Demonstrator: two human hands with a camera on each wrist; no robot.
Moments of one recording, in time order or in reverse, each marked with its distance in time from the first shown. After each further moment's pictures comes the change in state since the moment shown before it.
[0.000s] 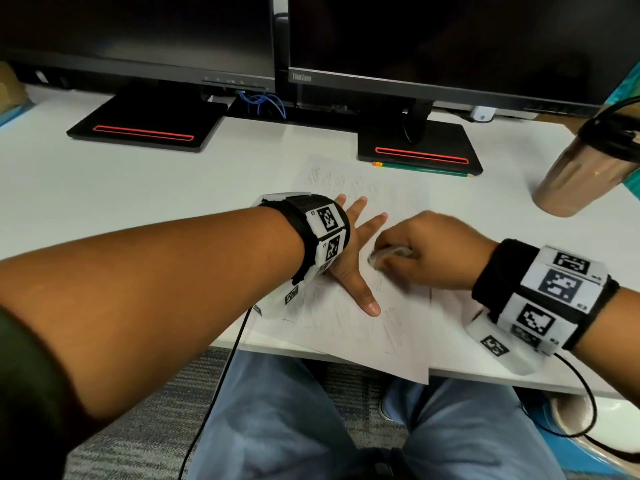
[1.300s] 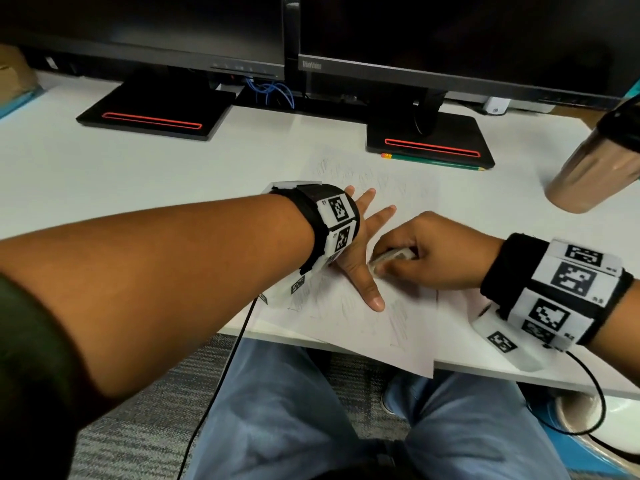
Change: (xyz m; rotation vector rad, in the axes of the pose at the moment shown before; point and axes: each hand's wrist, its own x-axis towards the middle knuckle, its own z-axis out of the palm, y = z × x) left_hand -0.001 0.002 -0.001 0.017 -0.001 -0.013; right_hand 0.001 -0.003 0.005 0.210 -0.062 -0.069
